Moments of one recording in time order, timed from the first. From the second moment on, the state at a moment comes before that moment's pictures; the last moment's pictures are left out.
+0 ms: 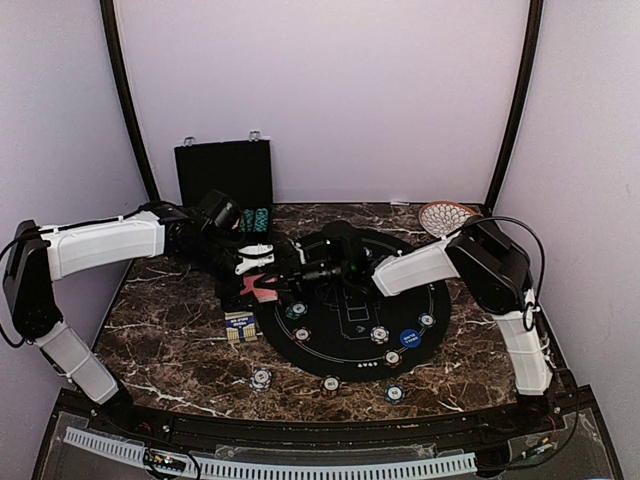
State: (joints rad) left arm -0.63 1.57 1.18 -0.70 0.23 0.74; right arm 0.89 2.24 1.43 0.61 -0.82 1.38
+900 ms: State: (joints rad) left arm -0.63 1.62 1.20 -0.77 0.29 0.75; right arm 0.90 2.28 1.46 0.60 -0.85 1.39
